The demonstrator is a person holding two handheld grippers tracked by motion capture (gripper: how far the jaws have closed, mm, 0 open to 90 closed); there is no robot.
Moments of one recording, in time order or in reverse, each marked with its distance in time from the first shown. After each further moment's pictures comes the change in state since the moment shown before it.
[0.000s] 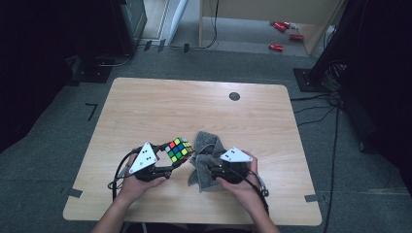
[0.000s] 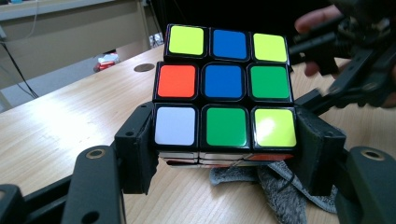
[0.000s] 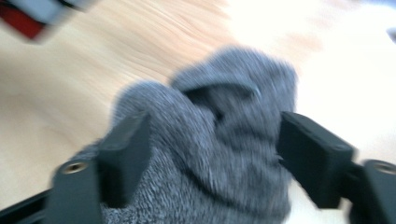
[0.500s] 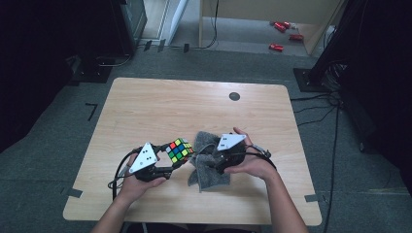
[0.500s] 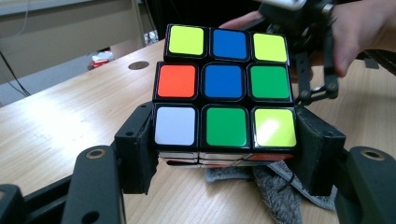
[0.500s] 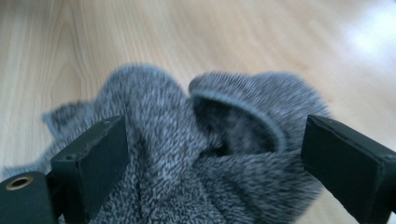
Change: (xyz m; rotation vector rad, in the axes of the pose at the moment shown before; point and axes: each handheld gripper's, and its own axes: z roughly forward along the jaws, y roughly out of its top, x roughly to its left) left arm -0.001 -0.002 0.002 0.016 -0.024 0.006; right arm -0.050 0.017 0.048 0.080 0.359 -0.368
